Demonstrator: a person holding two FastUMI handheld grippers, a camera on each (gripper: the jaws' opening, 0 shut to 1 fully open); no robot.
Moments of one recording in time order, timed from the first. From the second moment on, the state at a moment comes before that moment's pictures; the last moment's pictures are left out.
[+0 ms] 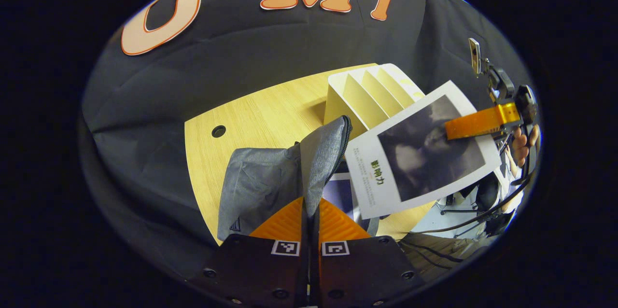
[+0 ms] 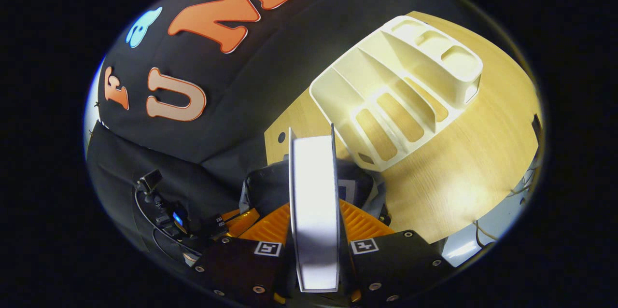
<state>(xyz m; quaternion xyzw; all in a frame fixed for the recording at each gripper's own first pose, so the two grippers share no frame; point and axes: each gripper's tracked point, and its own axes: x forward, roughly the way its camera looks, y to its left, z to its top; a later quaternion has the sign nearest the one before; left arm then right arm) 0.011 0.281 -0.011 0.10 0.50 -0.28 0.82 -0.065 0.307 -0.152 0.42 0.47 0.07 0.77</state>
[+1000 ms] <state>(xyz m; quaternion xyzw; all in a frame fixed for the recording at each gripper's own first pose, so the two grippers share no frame) 0.009 0.264 0.001 0.09 0.46 -0.30 0.83 -0.028 0.439 -0.235 0.54 0.38 0.11 0.74</state>
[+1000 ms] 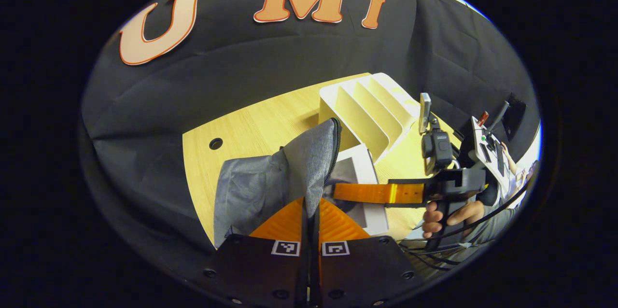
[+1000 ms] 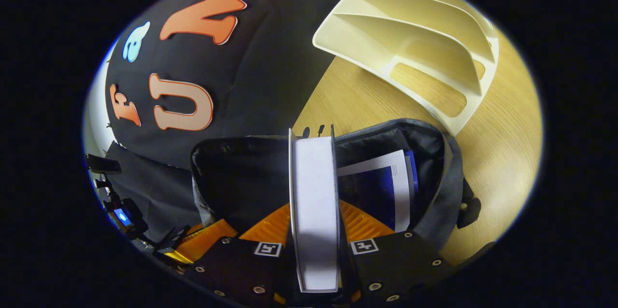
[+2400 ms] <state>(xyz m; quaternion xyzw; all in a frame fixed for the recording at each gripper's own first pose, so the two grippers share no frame) 0.002 0.153 -0.010 0.09 0.43 -0.27 0.86 -0.023 0.257 -0.222 0.28 0.37 0.09 0.88</state>
